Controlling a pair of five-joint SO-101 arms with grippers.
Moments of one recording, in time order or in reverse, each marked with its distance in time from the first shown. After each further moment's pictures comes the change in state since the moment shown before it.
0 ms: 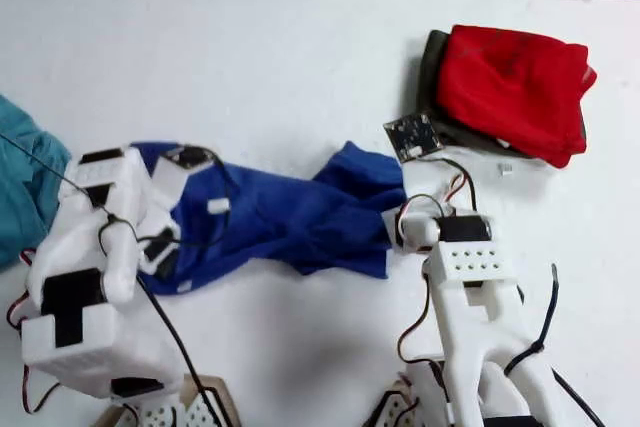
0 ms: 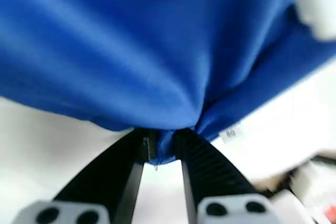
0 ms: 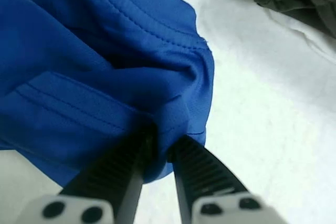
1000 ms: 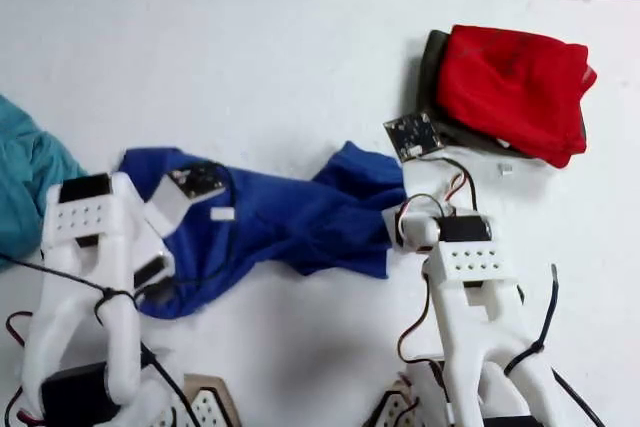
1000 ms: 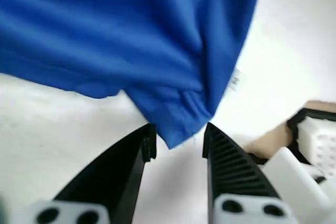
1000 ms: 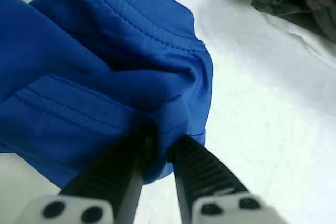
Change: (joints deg) left arm -0.1 -24.5 8.7 5.2 -12.0; right arm 0.0 0.0 0.0 -0.3 0.0
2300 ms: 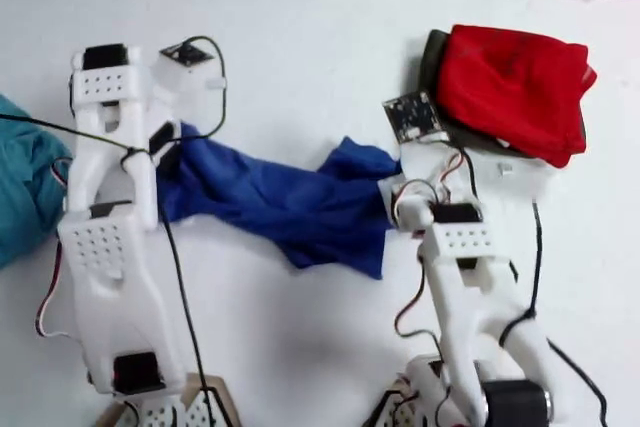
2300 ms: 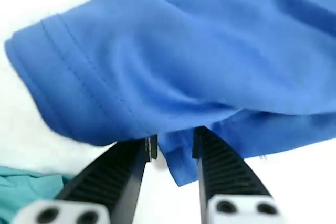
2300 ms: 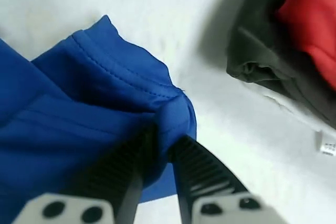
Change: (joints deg) left arm 3.7 66.2 -86.8 18.5 16.8; right arm -0.1 11.2 -3.4 -16.9 0.0
